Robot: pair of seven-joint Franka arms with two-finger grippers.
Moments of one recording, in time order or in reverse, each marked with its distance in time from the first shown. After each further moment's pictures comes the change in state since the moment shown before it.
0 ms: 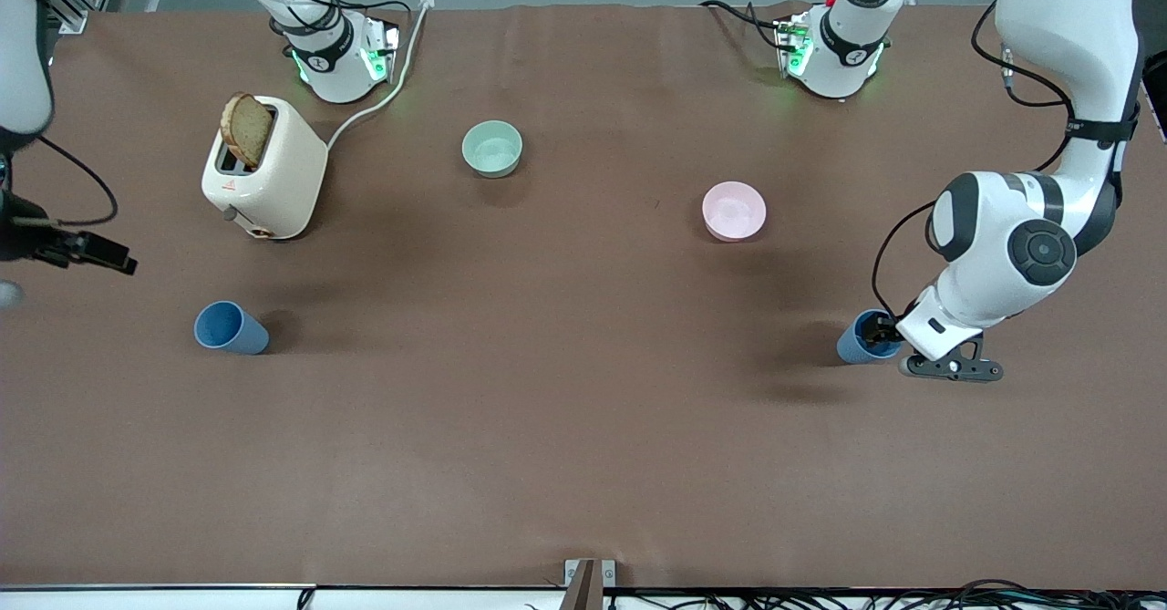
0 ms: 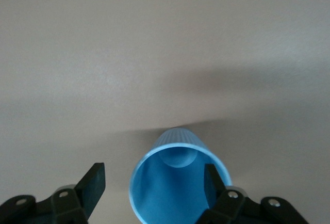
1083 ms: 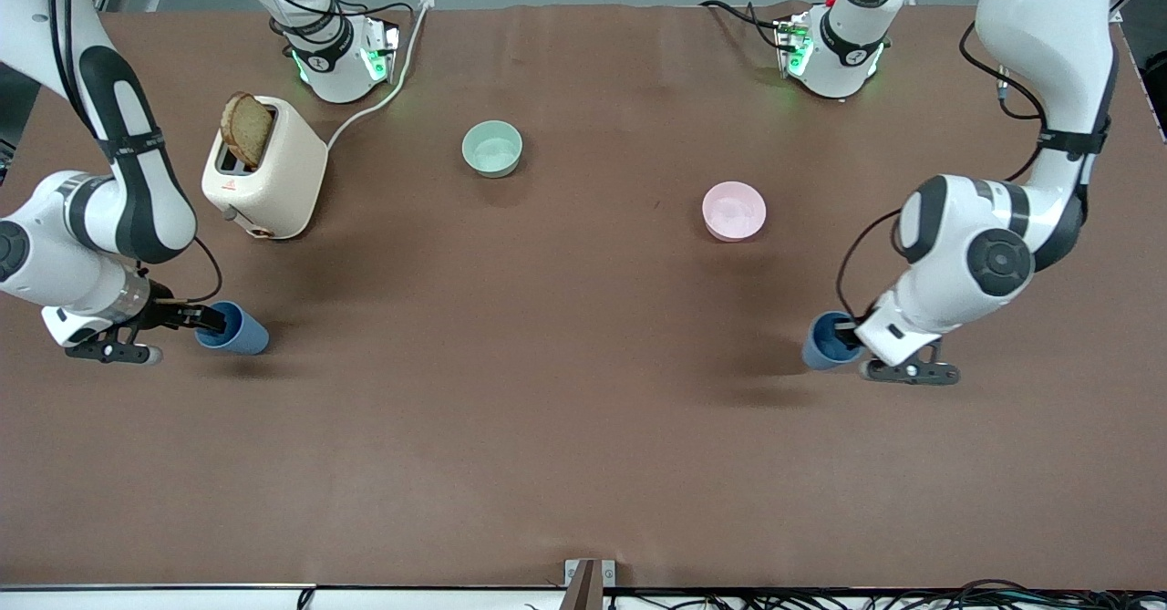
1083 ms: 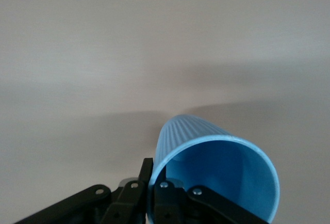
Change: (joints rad) left arm -0.008 0.014 -0.185 0.119 -0.001 -0.138 -0.239; right arm -0.019 0.279 0.008 -0.191 0.000 0.484 -0.034
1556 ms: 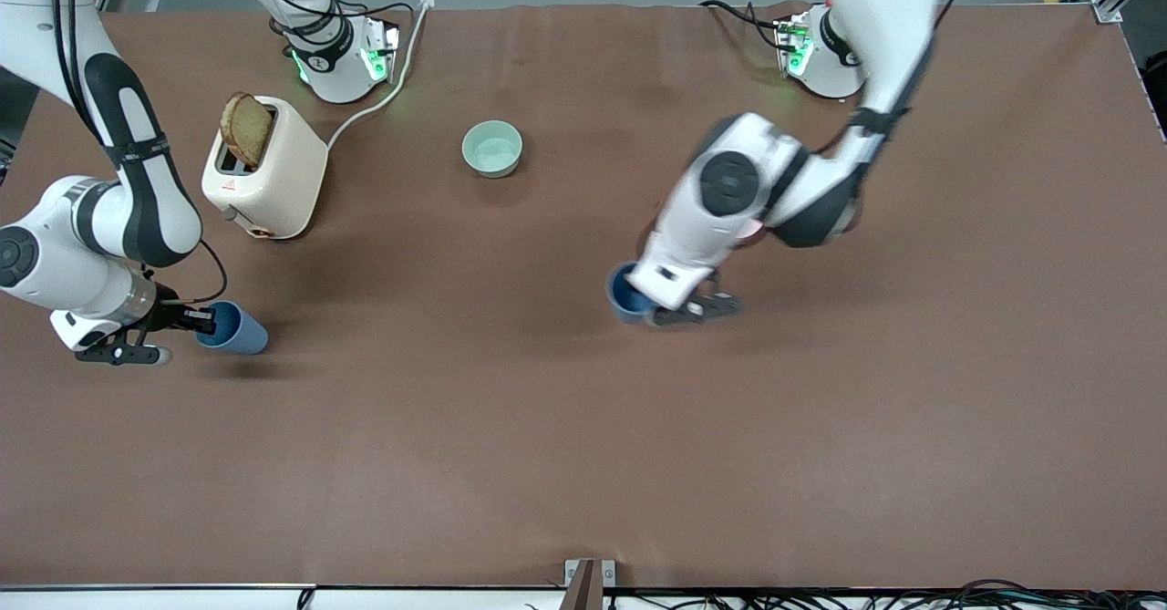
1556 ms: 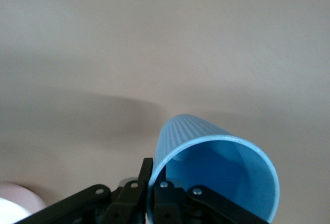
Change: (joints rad) left arm -0.401 0.153 -0.096 0.222 0.002 -0.048 -0.717; right arm 0.001 -0.001 0.001 0.010 0.000 -0.014 -0.047
